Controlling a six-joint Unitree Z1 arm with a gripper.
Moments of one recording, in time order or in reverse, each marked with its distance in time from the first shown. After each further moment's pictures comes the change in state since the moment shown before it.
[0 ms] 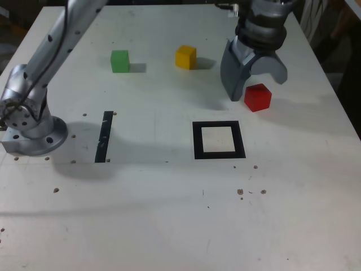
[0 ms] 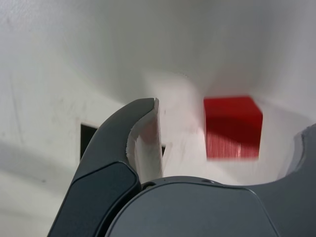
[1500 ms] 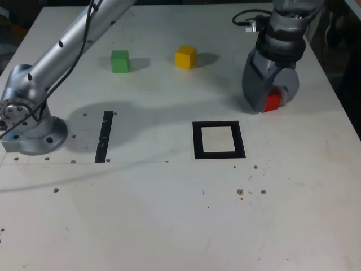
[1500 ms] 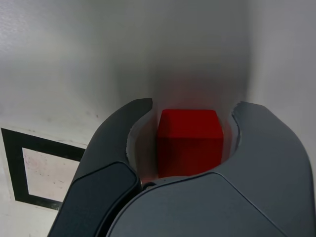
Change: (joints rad) arm -0.003 0.116 -0.145 -0.051 -0.049 -0.003
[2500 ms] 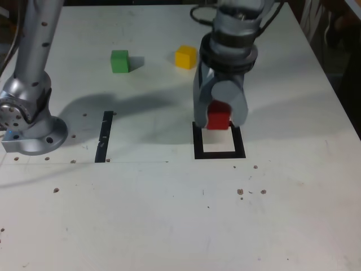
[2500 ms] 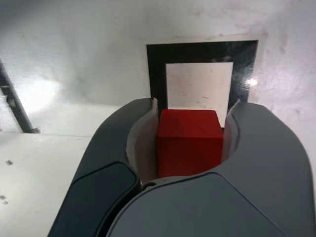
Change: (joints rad) arm -0.228 -0.383 0.584 -0.144 -0.031 0.059
